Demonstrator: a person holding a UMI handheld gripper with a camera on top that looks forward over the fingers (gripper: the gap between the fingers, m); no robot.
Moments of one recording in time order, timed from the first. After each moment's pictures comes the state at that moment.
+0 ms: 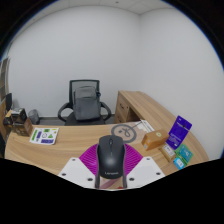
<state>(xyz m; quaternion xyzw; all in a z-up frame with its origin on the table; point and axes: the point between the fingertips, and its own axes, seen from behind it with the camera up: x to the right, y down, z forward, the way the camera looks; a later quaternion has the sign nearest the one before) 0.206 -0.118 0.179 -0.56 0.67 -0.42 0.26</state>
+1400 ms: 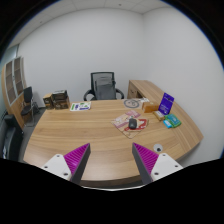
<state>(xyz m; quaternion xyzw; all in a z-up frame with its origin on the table) -0.174 0.011 0.252 -0.60 0.67 -0.34 0.28</state>
